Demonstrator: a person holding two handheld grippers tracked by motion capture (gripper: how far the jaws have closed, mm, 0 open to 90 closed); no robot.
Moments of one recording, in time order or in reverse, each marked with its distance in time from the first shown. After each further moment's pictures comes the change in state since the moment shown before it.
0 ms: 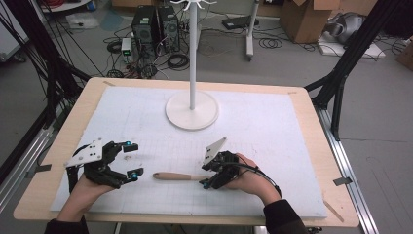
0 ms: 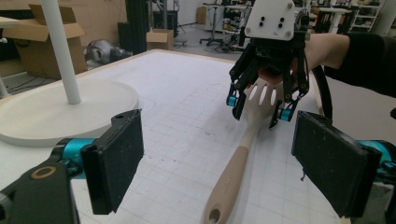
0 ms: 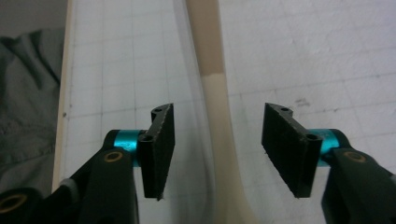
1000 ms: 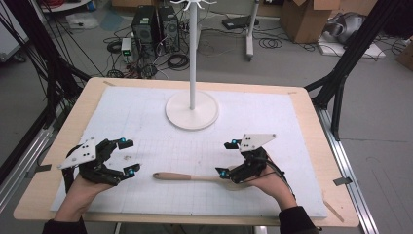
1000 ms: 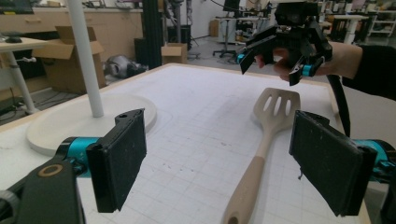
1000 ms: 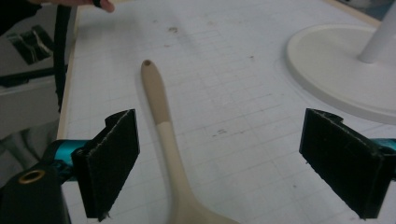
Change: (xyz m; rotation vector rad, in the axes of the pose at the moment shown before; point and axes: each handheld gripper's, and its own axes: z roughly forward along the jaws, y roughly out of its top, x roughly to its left) left arm 0.001 0.003 -0.009 -0.054 0.055 0.040; right arm -0.005 -0.044 -0.058 -0.436 -0.149 0.120
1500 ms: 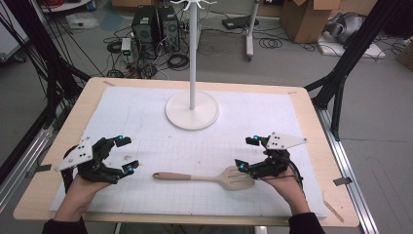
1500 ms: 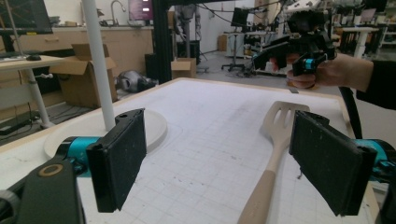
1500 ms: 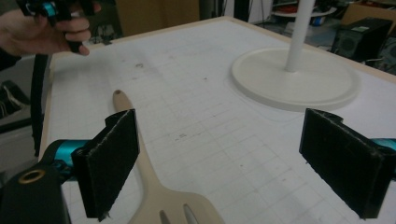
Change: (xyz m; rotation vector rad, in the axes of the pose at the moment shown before) left arm 0.000 0.000 -0.003 -0.061 0.042 0.024; right arm -0.012 -0.023 -0.048 -0.158 -0.121 0.099
